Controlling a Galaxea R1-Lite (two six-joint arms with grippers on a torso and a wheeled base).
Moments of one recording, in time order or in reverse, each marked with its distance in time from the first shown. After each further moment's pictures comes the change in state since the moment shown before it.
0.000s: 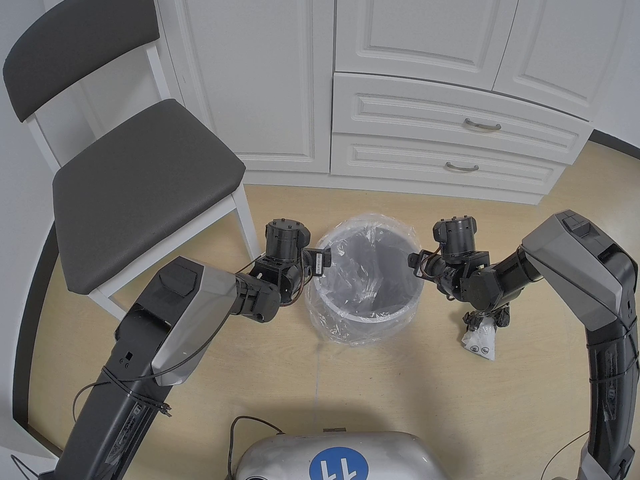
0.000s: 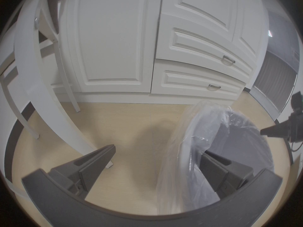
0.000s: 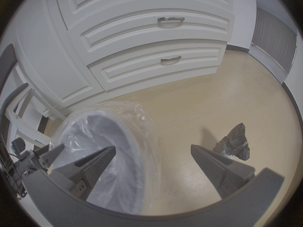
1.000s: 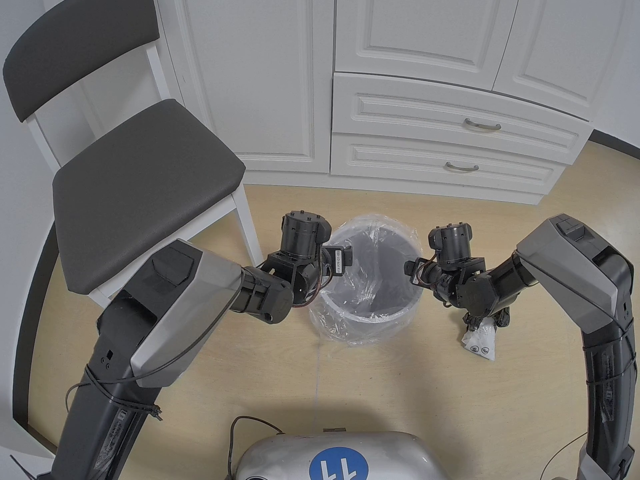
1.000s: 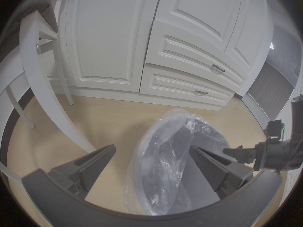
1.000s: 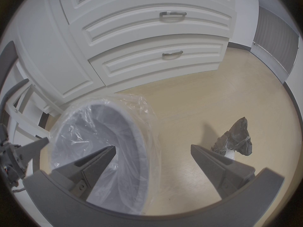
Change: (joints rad) left arm -0.082 -0.152 0.170 0.025 -0.001 -0.121; right arm 0.016 0.016 0.012 0.002 0.012 0.006
